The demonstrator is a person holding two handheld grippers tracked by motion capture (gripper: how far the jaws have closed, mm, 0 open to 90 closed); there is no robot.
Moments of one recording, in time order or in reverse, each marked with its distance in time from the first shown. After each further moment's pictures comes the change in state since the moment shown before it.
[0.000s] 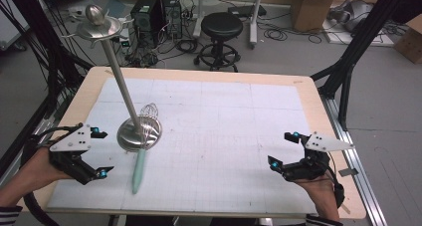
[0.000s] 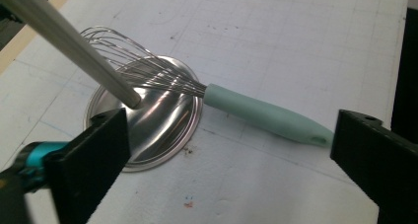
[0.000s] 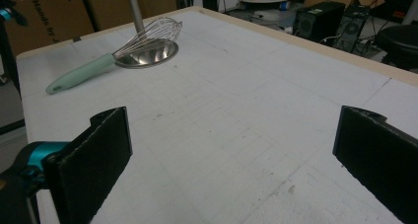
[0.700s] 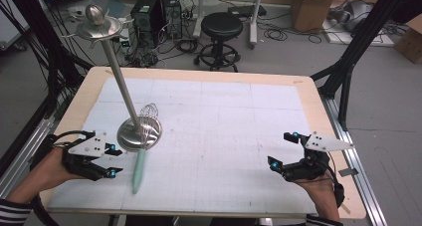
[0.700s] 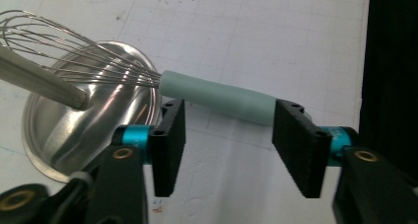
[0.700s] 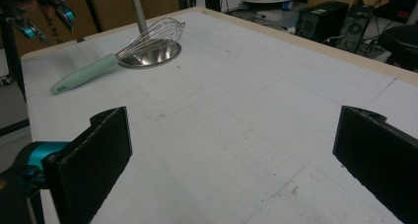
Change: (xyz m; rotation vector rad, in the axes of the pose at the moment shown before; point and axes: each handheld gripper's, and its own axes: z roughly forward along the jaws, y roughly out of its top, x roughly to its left) left arm -0.004 0.004 0.025 0.119 -0.149 0.045; right arm 0.001 0.001 0.000 -0.002 0.010 0.005
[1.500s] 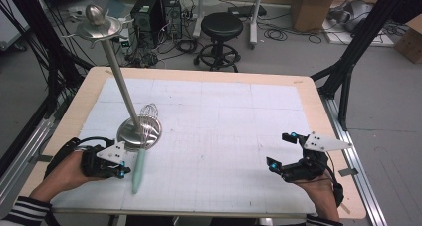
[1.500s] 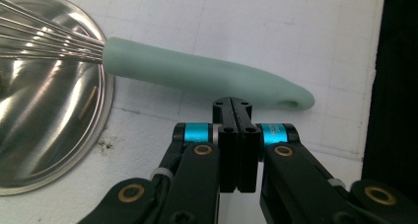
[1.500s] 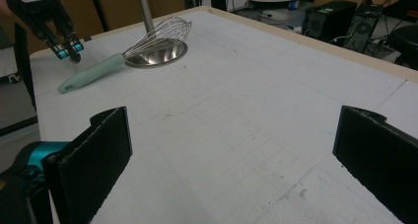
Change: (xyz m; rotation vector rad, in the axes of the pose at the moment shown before) left arm -0.001 0.000 0.042 0.192 -0.084 0.014; right arm 0.002 0.001 0.002 0.006 0.024 -0.002
